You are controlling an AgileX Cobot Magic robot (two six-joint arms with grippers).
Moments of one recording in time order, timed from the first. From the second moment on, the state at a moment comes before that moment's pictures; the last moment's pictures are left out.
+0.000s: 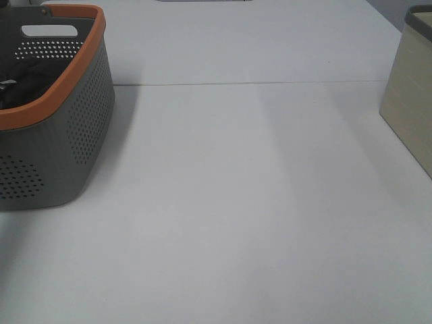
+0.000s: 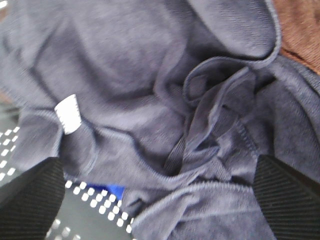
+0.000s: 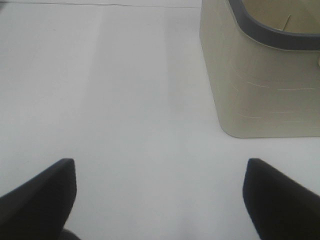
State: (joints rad) left arm 0.08 2.02 -1.73 -0.05 0.99 1.18; right arm 0.04 0.00 -0.50 0.04 1.07 -0.01
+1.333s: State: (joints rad) left arm 0.01 2.16 -1.72 0.01 0.94 1.01; right arm 0.04 0.00 -0.50 0.04 1.07 -0.01
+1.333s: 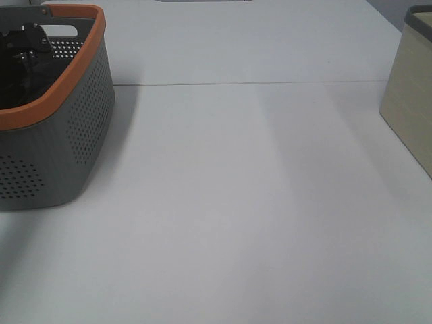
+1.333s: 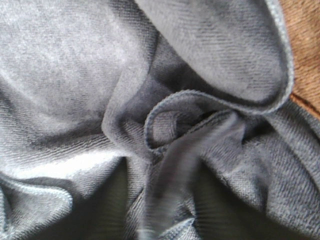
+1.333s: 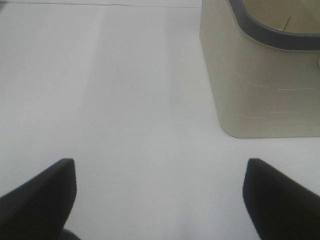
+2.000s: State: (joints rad) left arm 0.01 1.98 -1.85 0.00 1.20 0.98; right arm 0.04 0.00 -0.50 0.04 1.07 -0.01
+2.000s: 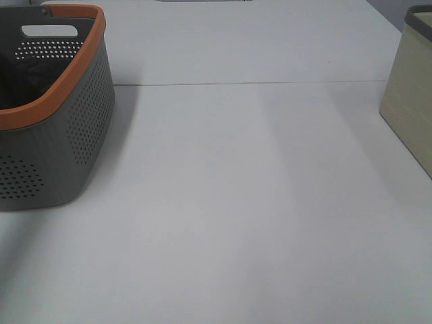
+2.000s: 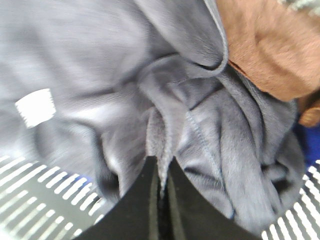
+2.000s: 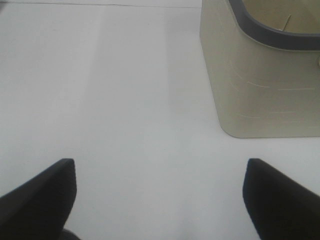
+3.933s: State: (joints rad) left arm -0.50 1.88 -2.61 0.15 1.22 0.49; right arm 0.04 0.37 -0.60 0.32 0.86 -0.18
